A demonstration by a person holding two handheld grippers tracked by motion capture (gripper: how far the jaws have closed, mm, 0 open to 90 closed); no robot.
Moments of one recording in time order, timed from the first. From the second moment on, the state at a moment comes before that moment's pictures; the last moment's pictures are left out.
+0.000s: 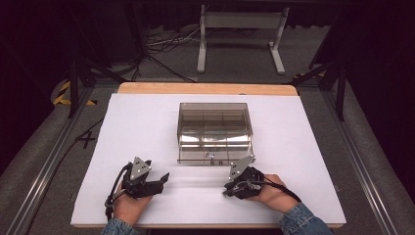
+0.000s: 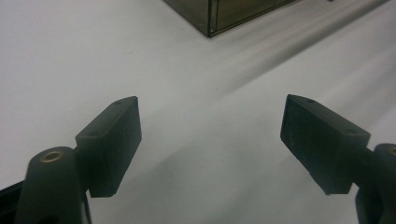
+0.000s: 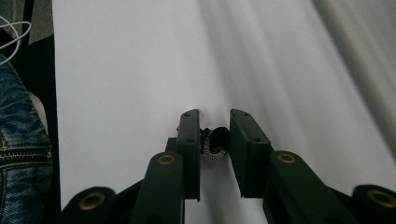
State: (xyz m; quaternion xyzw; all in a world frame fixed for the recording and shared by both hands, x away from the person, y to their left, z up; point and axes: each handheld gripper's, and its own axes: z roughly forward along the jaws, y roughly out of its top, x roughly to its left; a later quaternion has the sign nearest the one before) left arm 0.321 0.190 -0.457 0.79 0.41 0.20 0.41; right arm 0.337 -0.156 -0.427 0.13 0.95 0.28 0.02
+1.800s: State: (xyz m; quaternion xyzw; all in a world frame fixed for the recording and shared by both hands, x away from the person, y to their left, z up) left arm 0.321 0.190 -0.457 0.79 0.41 0.20 0.41; right arm 0.345 -0.158 -0.352 0.13 0.94 0.31 0.05
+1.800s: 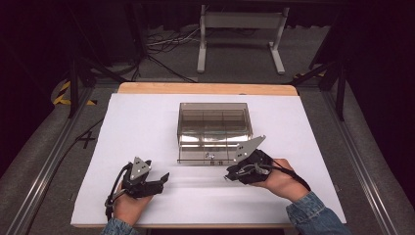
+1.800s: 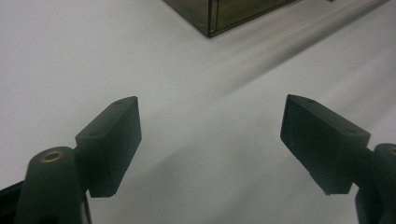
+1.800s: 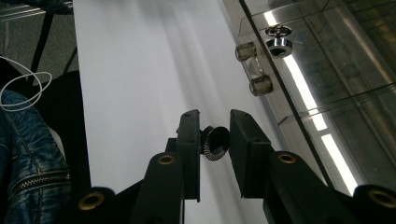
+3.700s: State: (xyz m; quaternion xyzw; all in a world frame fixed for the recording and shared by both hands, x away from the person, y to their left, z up) left arm 0.321 0.190 -0.457 0.79 0.41 0.20 0.41; right arm 0.393 -0.138 -0.310 0.22 0.92 0.31 0.08
